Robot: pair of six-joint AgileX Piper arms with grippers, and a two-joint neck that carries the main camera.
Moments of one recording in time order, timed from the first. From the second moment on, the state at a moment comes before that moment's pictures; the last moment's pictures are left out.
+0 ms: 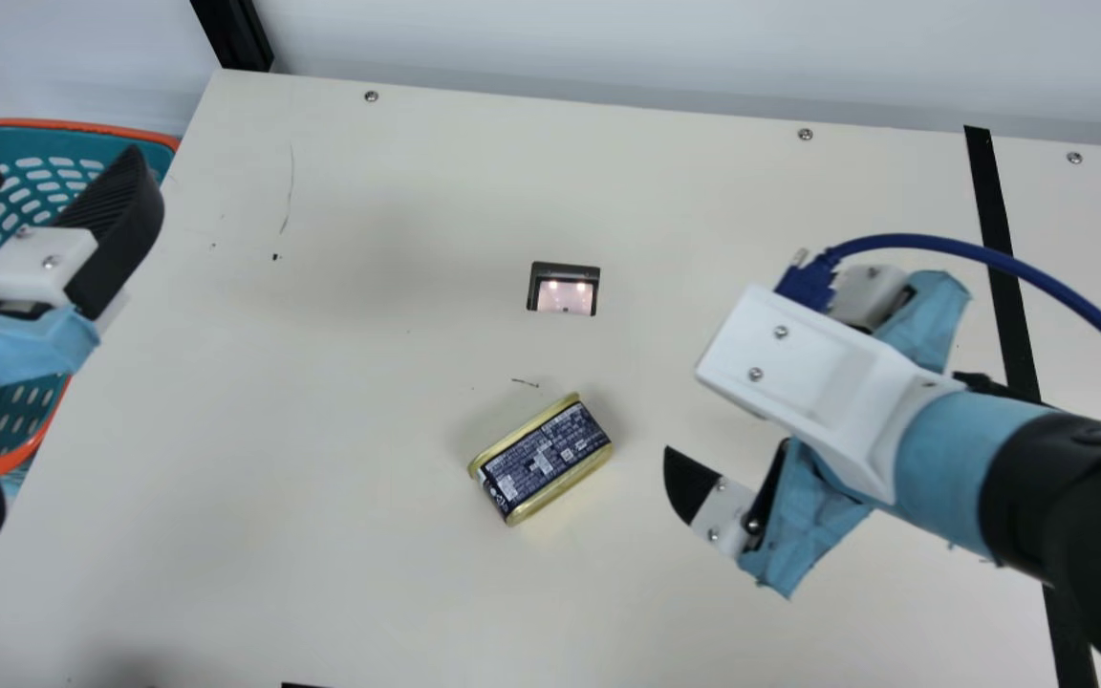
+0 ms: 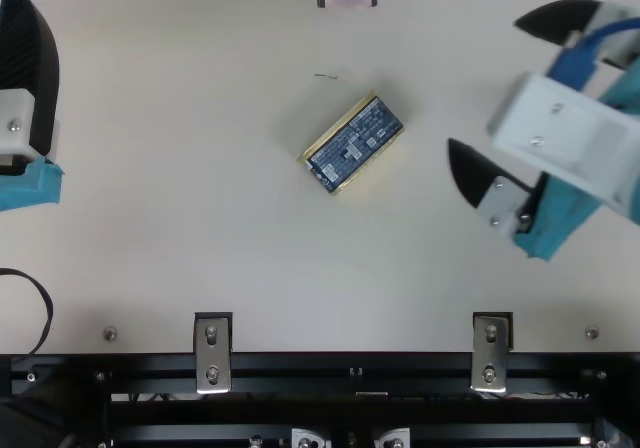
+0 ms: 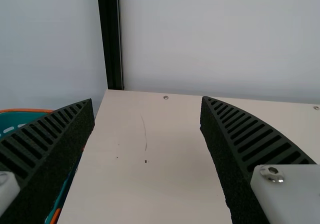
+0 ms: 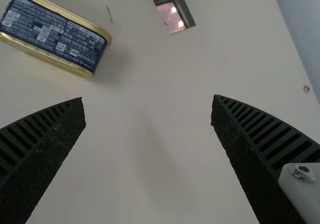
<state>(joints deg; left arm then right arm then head) -18.5 44.3 -31.5 58.6 24.9 -70.1 26.8 73.6 -51.0 5.9 36.8 -44.7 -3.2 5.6</state>
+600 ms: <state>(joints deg) -18.5 44.3 -31.5 58.6 24.9 -70.1 38.3 79.9 -56.2 6.8 41.7 -53.6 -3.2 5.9</state>
